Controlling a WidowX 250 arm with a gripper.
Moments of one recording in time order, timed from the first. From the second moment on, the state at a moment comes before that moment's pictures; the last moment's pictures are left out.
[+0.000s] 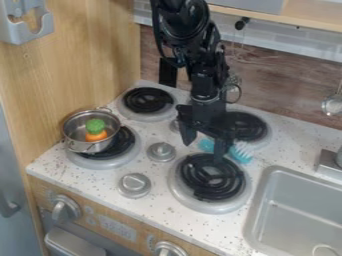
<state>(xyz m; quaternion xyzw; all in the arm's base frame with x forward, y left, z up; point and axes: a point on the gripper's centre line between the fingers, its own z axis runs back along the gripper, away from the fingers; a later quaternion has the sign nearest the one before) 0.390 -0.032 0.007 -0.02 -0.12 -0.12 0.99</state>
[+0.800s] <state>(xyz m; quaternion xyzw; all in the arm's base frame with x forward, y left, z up) 0.355 0.080 0.022 0.02 -0.13 0.02 0.99</state>
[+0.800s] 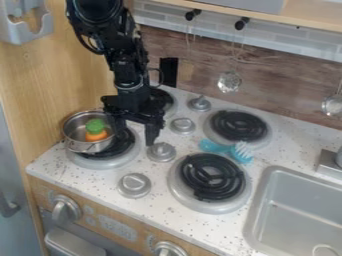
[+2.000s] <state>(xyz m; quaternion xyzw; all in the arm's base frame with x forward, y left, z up) 0.369 0.158 0.003 0.05 -0.07 0.11 0.99</state>
